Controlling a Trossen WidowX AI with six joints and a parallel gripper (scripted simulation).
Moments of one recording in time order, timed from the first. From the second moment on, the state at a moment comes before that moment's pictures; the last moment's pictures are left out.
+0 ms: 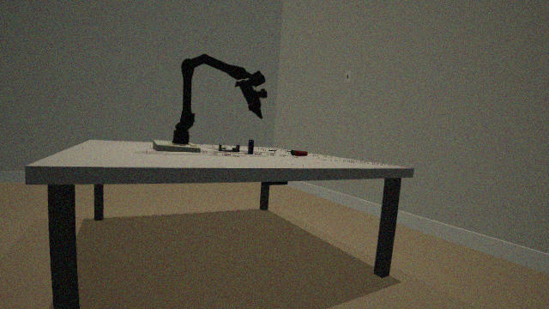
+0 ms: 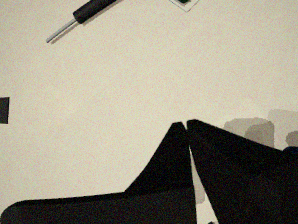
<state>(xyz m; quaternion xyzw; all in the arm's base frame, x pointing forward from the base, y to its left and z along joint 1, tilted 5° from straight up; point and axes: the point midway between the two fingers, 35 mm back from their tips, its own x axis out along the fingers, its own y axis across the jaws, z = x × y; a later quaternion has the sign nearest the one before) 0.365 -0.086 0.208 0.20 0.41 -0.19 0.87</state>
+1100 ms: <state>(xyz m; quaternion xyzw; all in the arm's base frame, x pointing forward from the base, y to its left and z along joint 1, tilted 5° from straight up) 0.333 -0.133 0.079 0.29 0.60 -0.33 0.67</state>
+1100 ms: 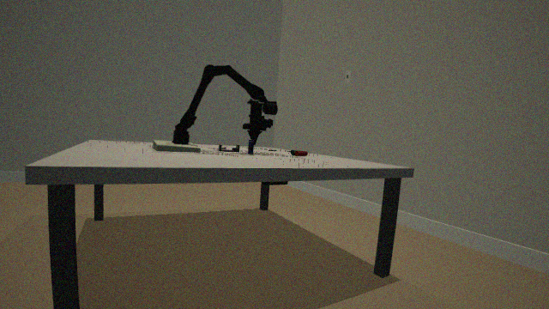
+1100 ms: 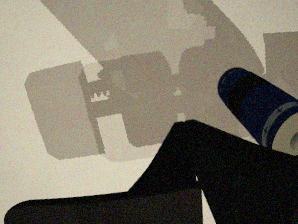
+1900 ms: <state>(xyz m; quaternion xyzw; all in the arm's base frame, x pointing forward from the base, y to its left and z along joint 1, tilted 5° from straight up) 0.303 -0.160 0.079 0.29 0.60 -0.33 0.67</state>
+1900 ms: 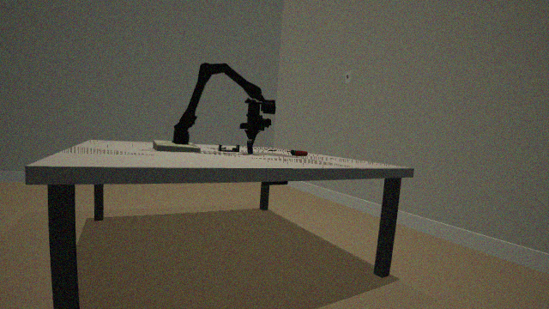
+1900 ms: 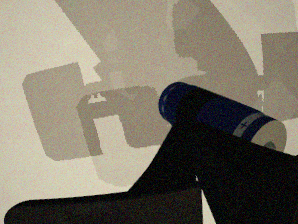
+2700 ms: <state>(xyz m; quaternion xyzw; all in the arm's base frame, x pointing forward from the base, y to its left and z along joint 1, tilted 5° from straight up) 0.282 -0.170 0.124 0.29 0.60 -0.33 0.67</state>
